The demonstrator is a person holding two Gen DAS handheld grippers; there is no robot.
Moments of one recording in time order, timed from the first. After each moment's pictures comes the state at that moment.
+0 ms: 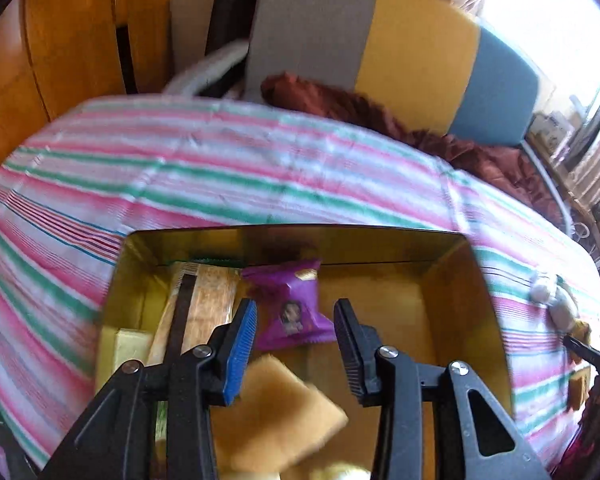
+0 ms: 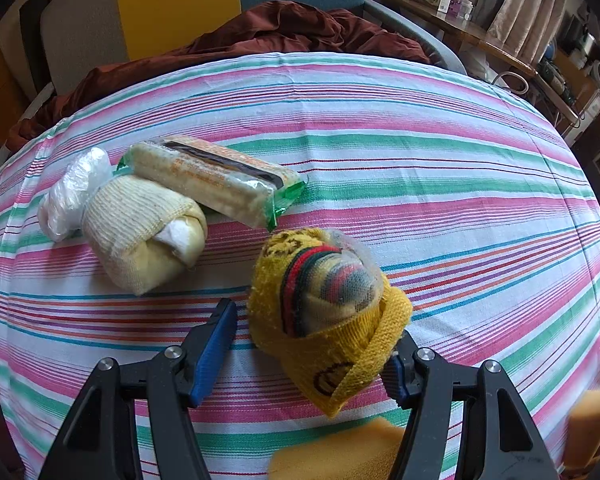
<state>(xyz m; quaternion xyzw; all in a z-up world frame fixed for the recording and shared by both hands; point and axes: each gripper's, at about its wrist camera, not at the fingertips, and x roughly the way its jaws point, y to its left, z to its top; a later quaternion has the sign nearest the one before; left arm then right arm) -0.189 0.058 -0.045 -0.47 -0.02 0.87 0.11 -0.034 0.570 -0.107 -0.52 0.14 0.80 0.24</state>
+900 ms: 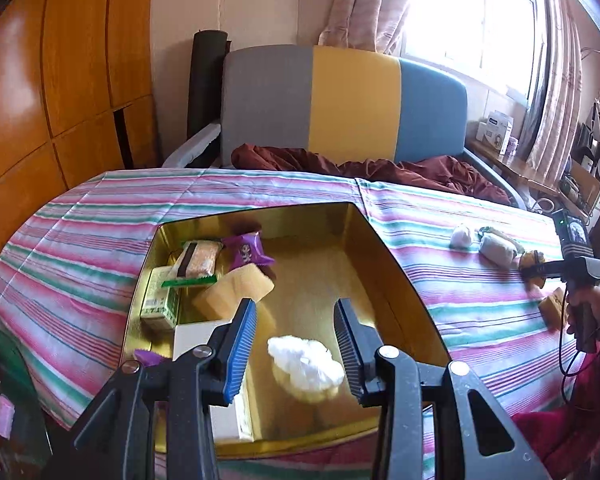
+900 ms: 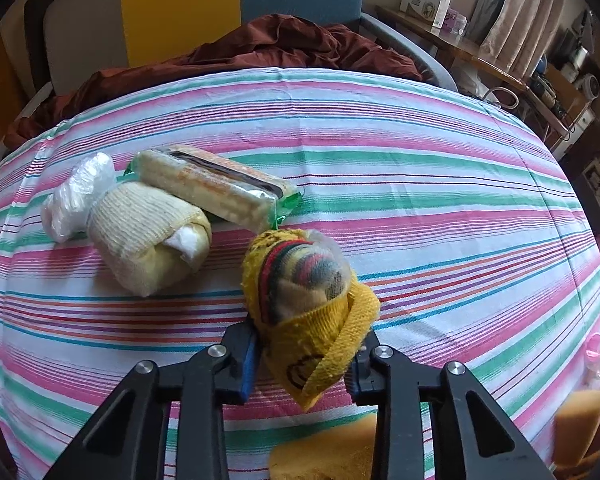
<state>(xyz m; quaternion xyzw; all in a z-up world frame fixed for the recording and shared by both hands) -0.023 0.068 -0.003 -0.35 0.03 0.93 0.15 -0.027 0.557 -0.091 -0.51 0.12 0.81 0.26</state>
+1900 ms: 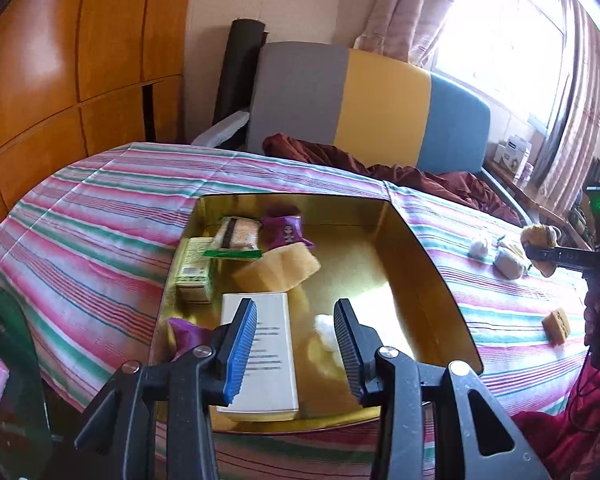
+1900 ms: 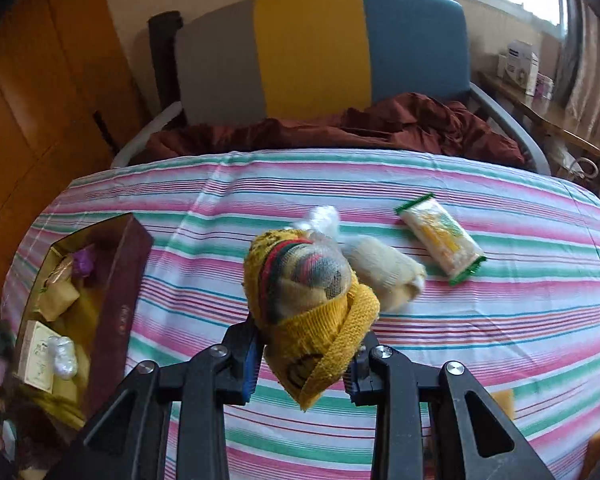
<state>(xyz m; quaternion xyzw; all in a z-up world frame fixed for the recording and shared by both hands) -0.020 0.015 -0.016 -0.36 -0.03 0.92 0.12 -0.040 0.423 -0.010 -0.42 0.11 0.90 0.04</state>
